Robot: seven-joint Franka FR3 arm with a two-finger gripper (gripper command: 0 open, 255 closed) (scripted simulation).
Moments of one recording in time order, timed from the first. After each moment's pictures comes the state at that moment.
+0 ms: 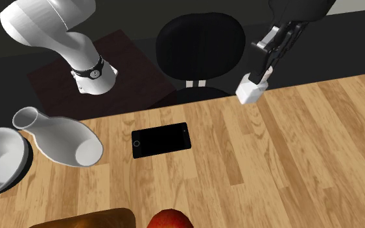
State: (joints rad) arm 0.14 0.08 0.34 -1.63 -0.15 1.74 0.42
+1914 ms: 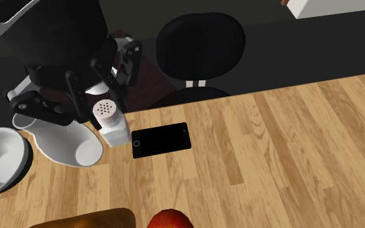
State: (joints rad) arm -0.06 -0.34 0.04 -2.01 -0.08 1.74 -0.09
